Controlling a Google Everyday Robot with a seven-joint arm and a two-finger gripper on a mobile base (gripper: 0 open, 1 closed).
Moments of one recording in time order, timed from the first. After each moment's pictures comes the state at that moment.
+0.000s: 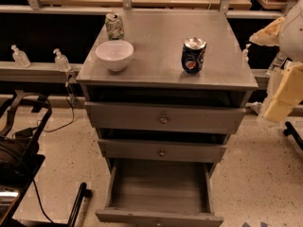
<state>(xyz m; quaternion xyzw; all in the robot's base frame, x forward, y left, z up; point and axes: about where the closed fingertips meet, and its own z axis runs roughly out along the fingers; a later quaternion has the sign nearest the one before) 0.436 -0.203 0.996 -0.63 0.75 -0.01 0.22</state>
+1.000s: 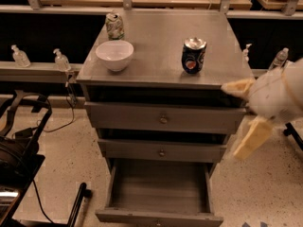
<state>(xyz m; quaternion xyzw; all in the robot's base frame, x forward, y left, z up) 0.444 -0.180 0.873 -0.63 0.71 0.12 0.28</state>
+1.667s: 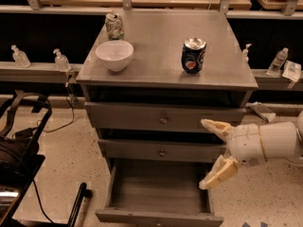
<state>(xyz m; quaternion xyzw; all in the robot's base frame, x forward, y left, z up) 0.436 -0.138 0.763 -0.56 0.67 0.27 0.41</state>
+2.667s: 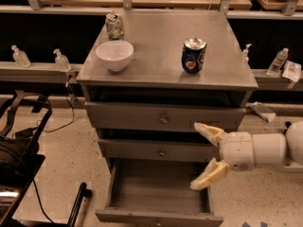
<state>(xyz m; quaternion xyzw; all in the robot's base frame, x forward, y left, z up) 0.441 -0.121 0.742 -0.52 0.64 0.34 0.45</state>
